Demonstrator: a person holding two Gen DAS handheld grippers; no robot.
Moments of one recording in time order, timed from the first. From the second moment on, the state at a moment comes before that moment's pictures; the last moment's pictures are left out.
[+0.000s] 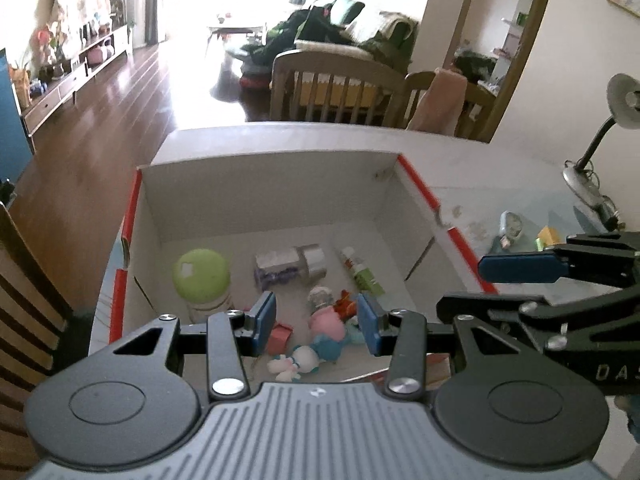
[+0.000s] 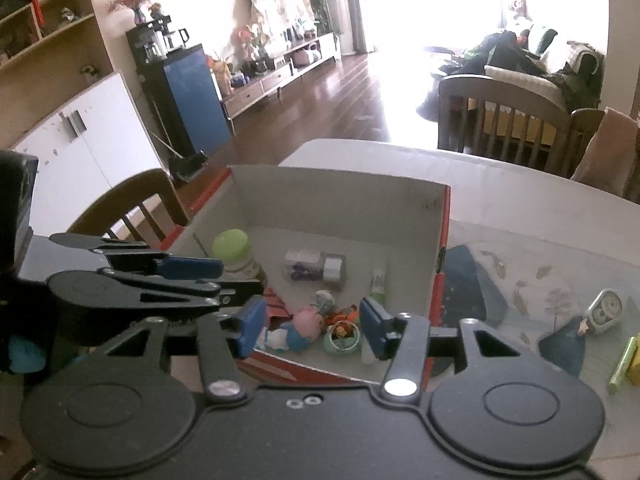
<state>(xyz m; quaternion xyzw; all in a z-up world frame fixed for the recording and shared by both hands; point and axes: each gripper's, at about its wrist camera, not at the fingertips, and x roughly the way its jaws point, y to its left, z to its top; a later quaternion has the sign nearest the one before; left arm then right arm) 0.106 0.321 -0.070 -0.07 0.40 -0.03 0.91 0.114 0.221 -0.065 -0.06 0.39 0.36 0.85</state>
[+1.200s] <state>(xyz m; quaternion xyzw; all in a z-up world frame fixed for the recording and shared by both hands) 0.116 0.165 -0.048 -0.05 0.37 -0.10 0.92 0.107 0.020 -0.062 0.03 0.36 0.25 0.90</state>
